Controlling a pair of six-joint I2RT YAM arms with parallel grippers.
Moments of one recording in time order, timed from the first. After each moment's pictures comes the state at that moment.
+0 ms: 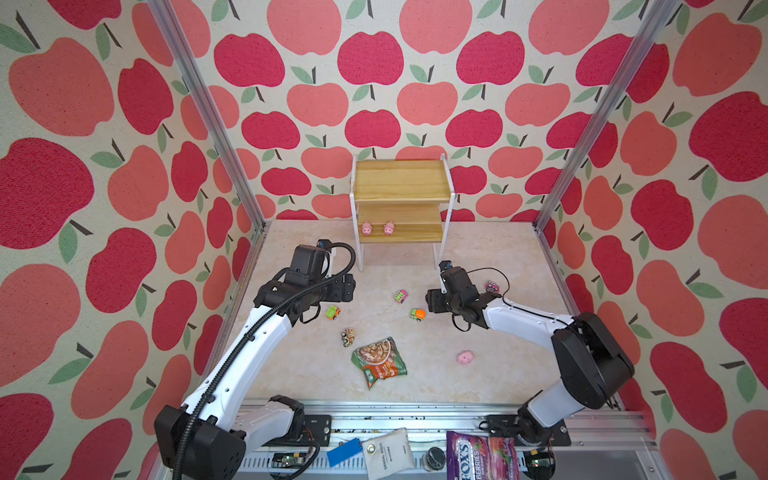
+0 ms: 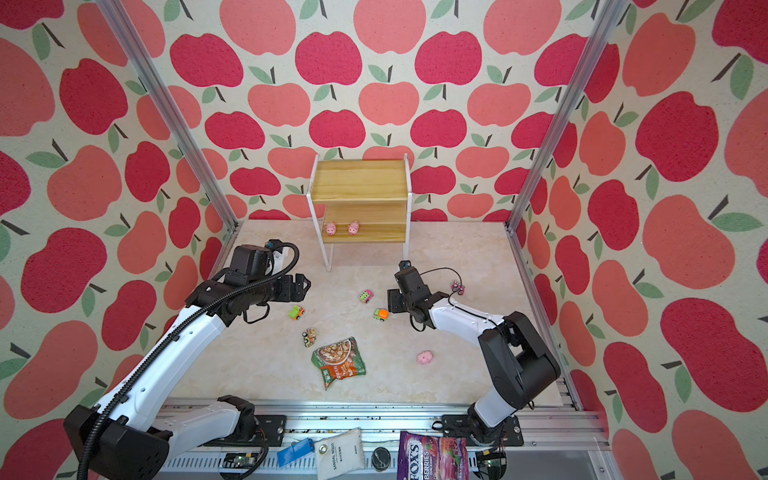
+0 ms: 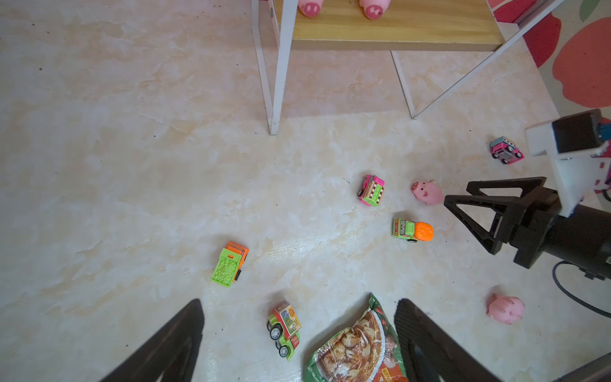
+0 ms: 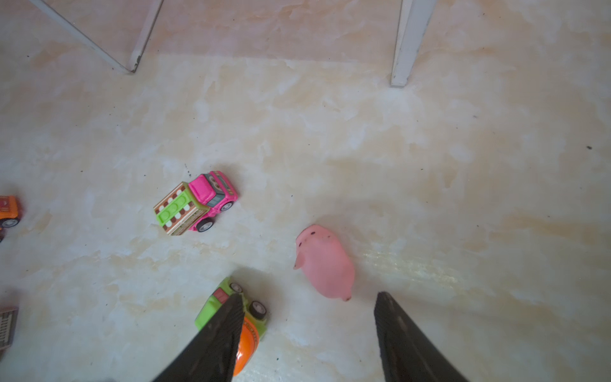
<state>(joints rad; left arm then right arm) -0.33 1.16 1.13 -0.77 0.10 -0.21 0.67 1.61 0.90 -0.15 0.11 0.41</state>
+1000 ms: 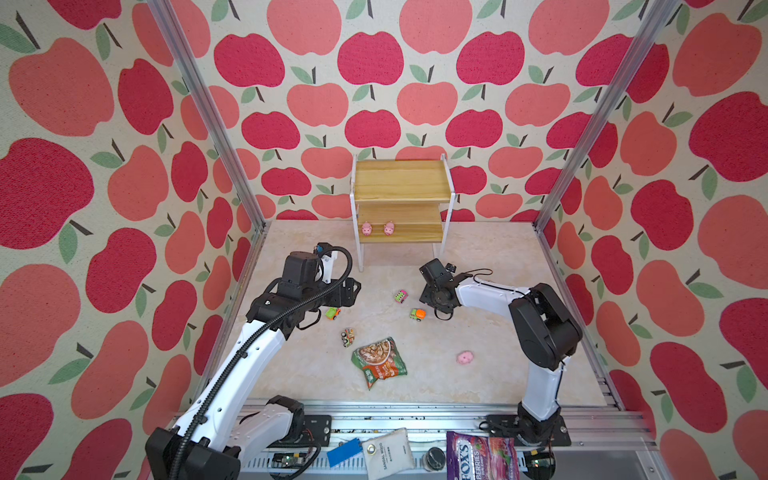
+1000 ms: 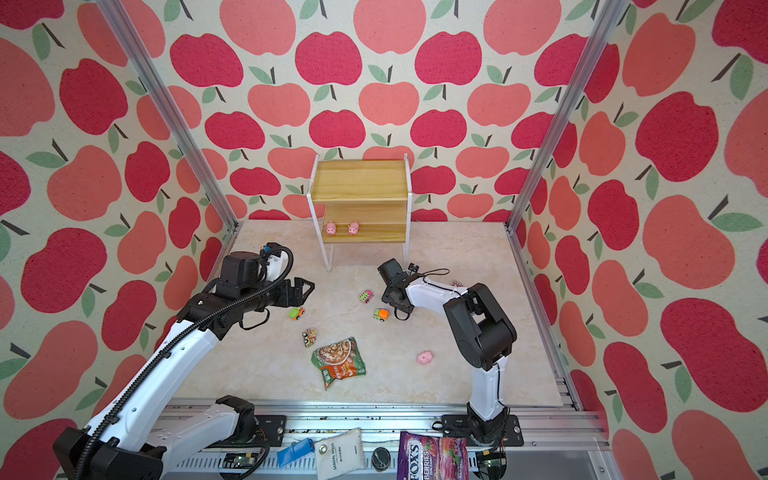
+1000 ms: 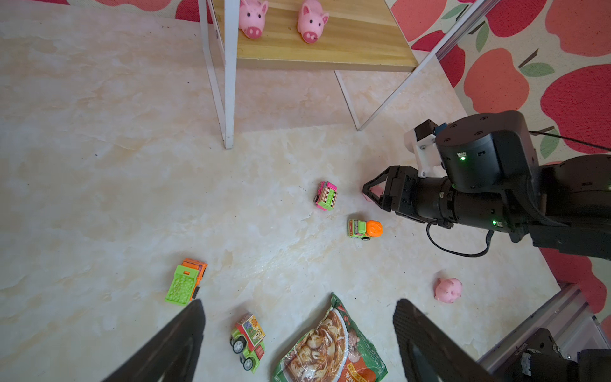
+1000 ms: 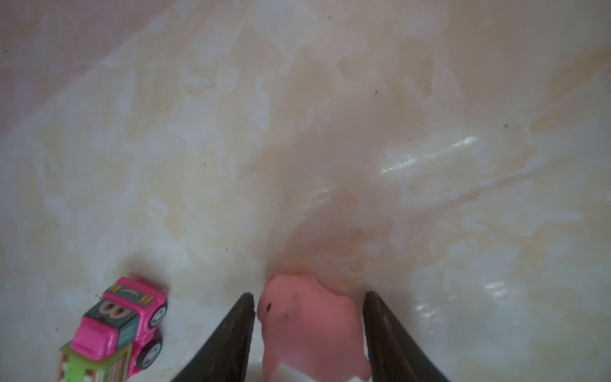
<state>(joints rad) -0.32 1.06 1.04 -0.67 0.24 -0.22 0.68 1.91 1.20 -0.44 0.18 0.97</state>
